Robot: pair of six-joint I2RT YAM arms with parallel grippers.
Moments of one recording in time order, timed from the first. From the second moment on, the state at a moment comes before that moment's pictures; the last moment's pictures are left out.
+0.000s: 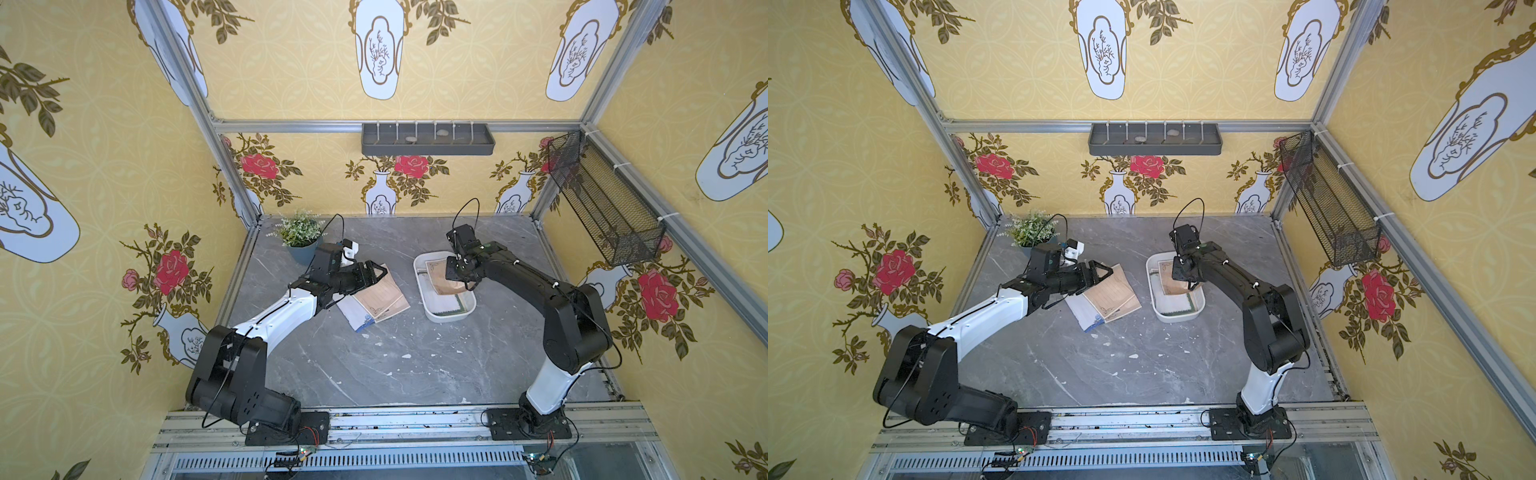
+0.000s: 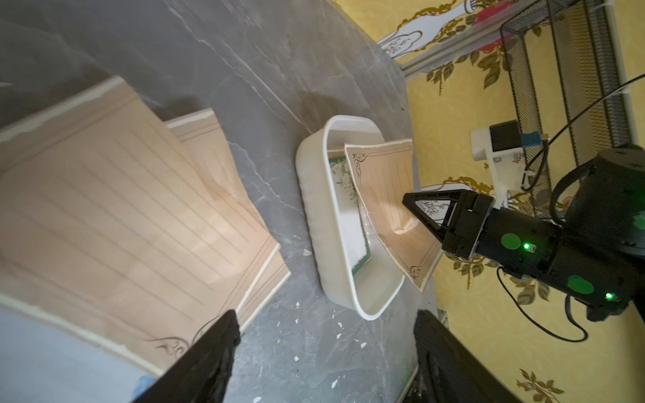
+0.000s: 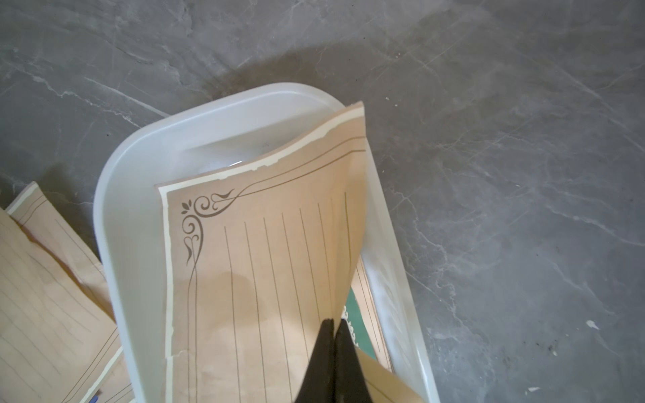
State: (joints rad) left arm -0.40 1.50 0.91 -0.01 0.56 -0.75; right arm 0.52 1.73 1.32 -0.71 0.19 0.51
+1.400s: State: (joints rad) left arm -0.63 1.96 1.32 0.10 0.76 -0.85; right arm 0.60 1.44 1.14 -0.50 0.23 0.52
